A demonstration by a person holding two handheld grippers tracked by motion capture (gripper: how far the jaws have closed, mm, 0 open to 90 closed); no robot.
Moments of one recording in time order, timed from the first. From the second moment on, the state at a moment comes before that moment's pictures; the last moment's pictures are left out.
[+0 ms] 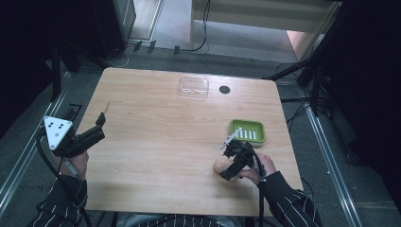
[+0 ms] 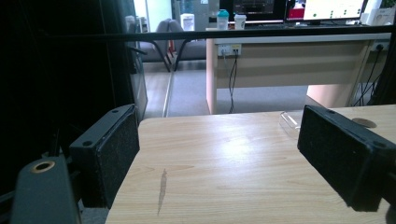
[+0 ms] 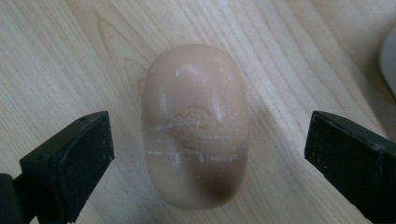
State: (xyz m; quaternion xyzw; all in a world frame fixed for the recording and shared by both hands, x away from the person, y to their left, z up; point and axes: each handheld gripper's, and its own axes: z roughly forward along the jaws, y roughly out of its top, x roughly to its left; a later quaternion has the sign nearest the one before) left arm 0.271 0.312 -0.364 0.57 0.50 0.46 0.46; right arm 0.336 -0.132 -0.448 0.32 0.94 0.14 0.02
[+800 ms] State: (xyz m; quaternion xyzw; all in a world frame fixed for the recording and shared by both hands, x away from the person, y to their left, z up) left arm 0.271 0.312 -0.364 0.56 0.50 0.46 0.47; right arm 0.339 -0.121 -0.462 0.30 0.95 0.11 0.00
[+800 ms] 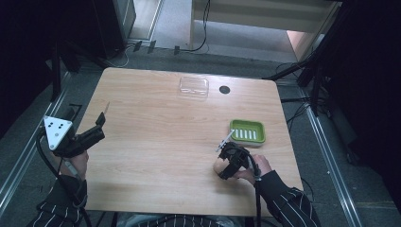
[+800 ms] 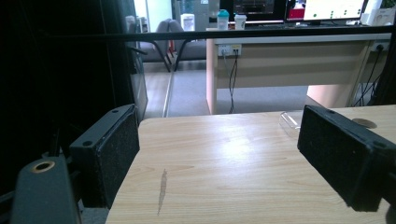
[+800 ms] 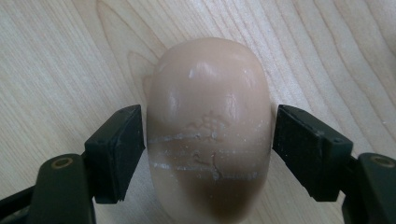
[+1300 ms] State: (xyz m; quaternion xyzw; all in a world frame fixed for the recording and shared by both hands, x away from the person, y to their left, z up) left arm 0.271 0.313 -0.364 0.56 0.50 0.46 0.47; right arm 0.337 -0.118 -0.466 0.29 0.95 0.10 0.00
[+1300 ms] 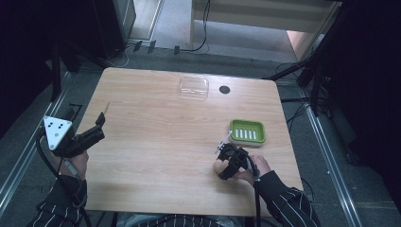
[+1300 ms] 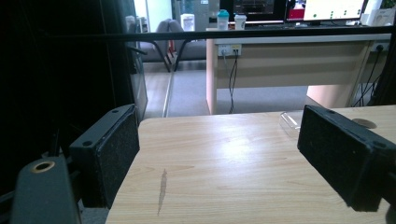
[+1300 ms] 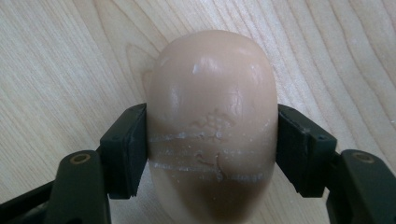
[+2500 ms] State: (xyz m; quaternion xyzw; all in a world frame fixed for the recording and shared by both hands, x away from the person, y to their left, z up) left arm 0.271 0.313 -0.364 0.57 0.50 0.45 0.47; right arm 0.332 -0.117 -0.462 0.28 0.96 0.09 0.02
